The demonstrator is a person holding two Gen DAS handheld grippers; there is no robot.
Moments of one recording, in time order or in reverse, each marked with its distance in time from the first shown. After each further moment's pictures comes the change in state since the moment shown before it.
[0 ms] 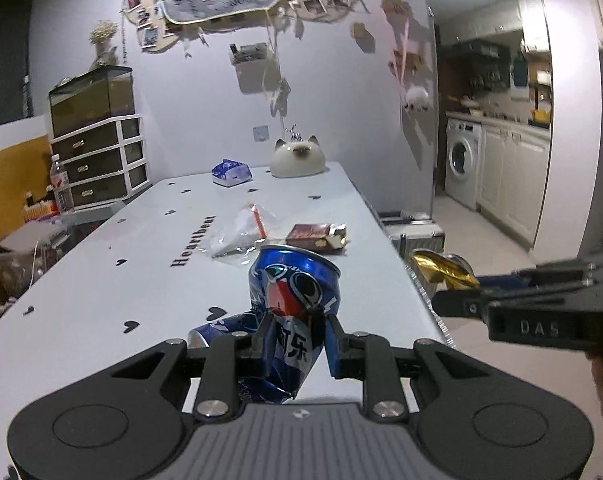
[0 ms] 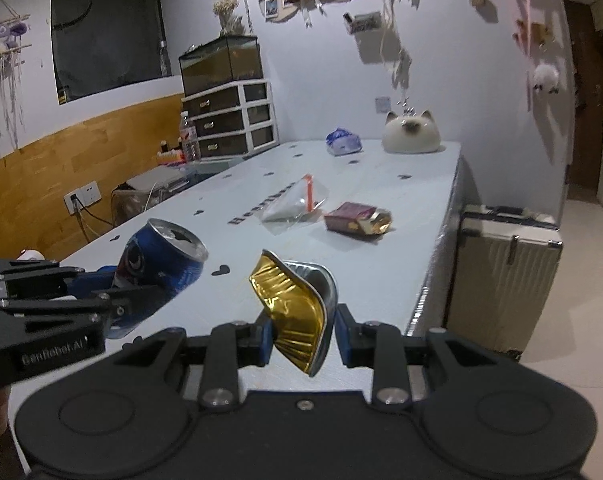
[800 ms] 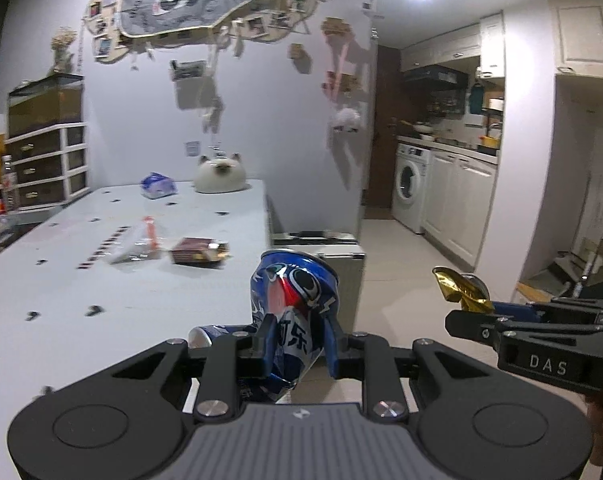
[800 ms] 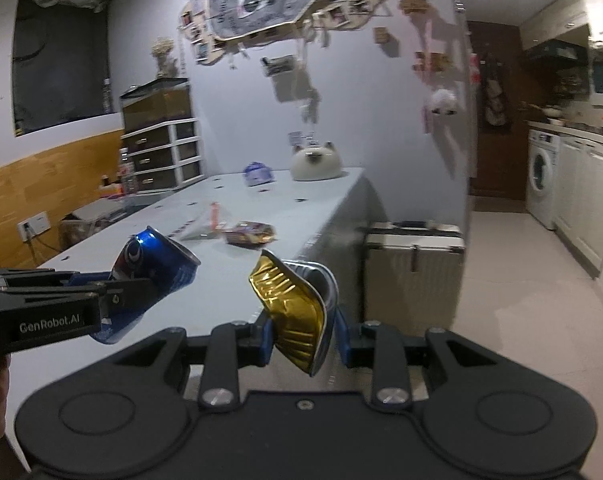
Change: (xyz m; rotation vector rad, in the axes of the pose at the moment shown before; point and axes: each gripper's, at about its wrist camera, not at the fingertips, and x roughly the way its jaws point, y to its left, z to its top) left arm -0.024 -0.129 -0.007 -0.039 -0.053 -0.166; right arm -0.124 -0.086 -0.047 0.059 -0.095 -0.211
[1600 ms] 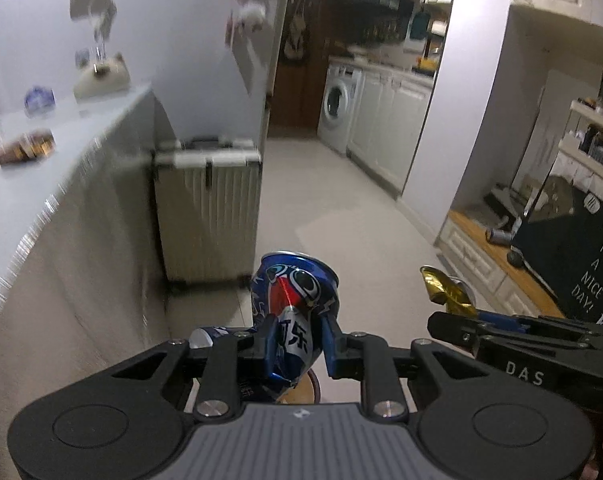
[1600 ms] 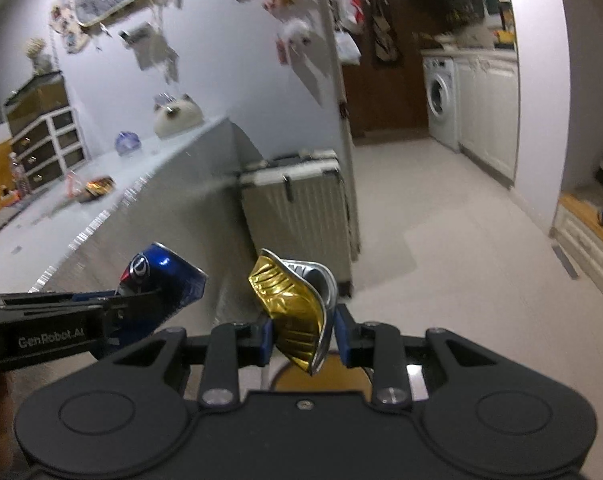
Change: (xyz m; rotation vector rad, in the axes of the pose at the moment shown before) left arm 0.136 -0.128 -0.074 -0.002 0.258 -0.214; right arm 0.016 -0.150 -0.102 0.217 0.159 -0.232
